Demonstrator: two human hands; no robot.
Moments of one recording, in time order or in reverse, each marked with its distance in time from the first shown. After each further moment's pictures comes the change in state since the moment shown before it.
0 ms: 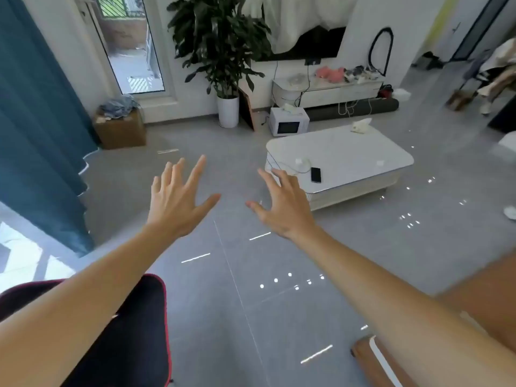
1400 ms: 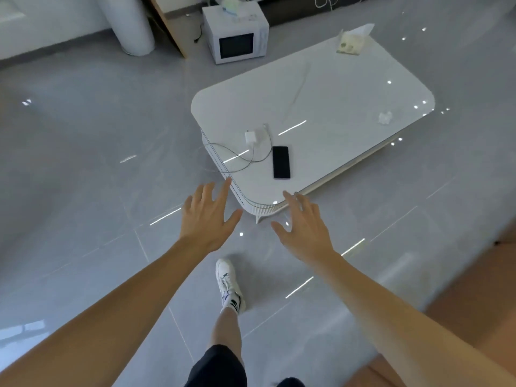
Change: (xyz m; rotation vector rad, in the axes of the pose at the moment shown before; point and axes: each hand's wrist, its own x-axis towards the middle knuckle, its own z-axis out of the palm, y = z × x) left_hand 0.527 0.224 0.534 -0.049 -0.465 0.142; right_hand 0.386 0.578 0.202 0.062 -0.236 0.521
